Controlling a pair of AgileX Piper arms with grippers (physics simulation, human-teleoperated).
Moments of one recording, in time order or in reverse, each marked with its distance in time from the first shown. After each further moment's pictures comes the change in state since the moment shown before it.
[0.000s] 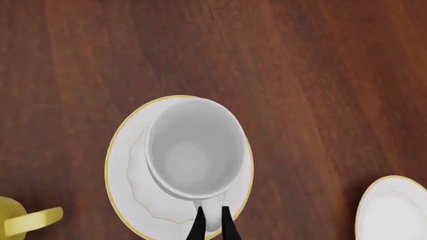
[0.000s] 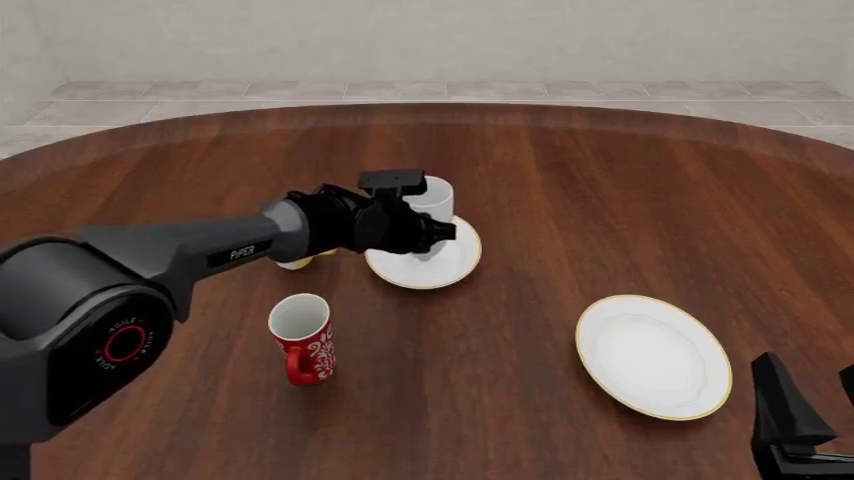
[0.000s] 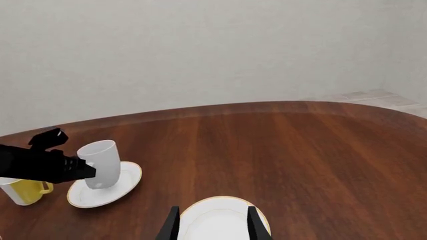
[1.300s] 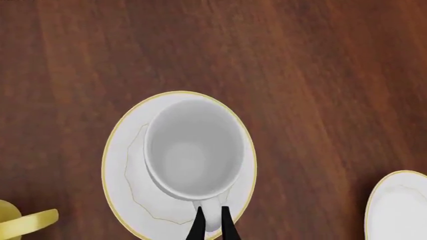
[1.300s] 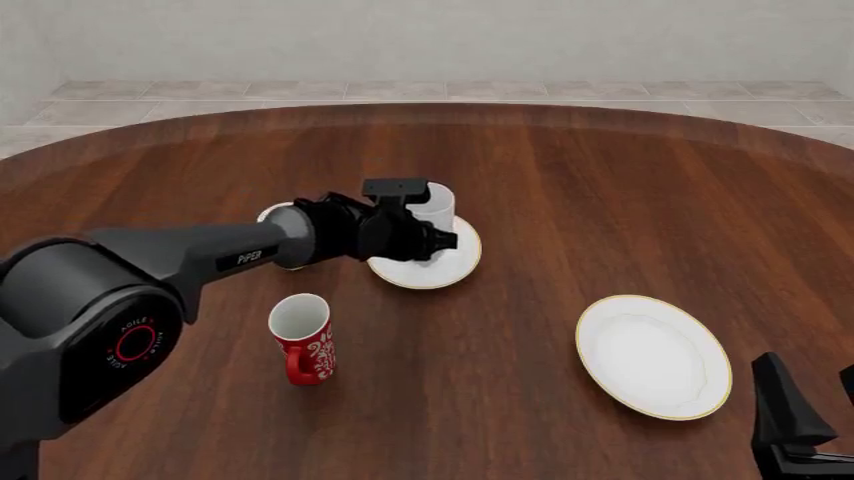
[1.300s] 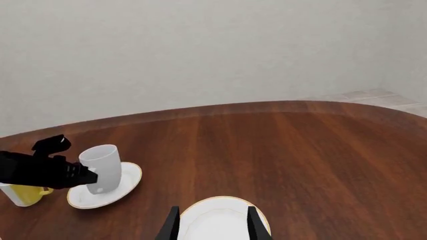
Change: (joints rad) left arm -0.007 0.019 0.012 -0.020 0.000; right arm -0.003 0.000 0.000 -0.001 0.005
